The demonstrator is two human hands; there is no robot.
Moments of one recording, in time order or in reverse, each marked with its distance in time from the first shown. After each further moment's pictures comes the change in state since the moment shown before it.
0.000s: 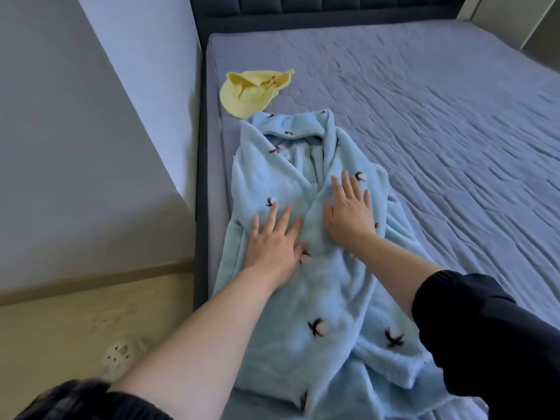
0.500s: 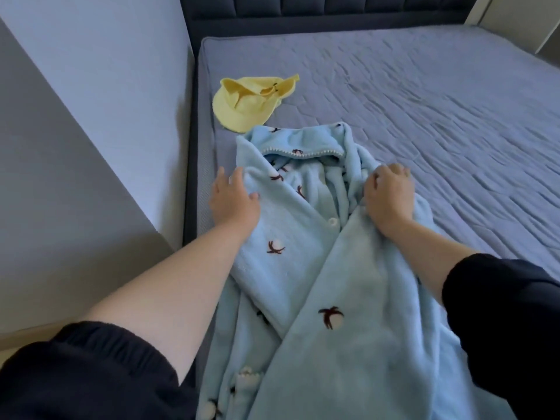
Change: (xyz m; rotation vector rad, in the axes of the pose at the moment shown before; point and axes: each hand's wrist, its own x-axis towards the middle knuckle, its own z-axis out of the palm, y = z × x) left_hand 0.151 -0.108 -0.014 -0.557 0.292 -0.434; right_hand 0.134 0.041 0.012 0.113 0.400 0.194
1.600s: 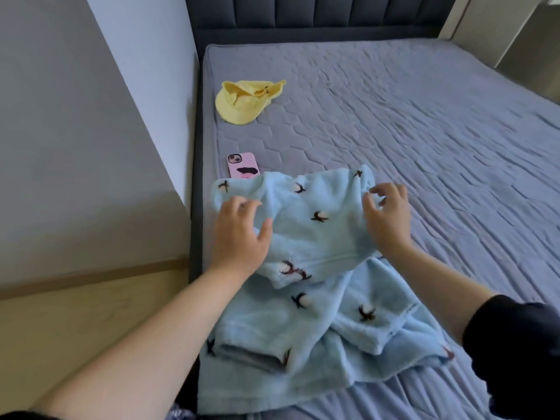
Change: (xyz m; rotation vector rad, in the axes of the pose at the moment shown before) left_hand -0.211 0.022 -0.056 -0.002 0.223 0.392; right_hand -0.142 0.019 -0.148 0.401 -0.064 0.214
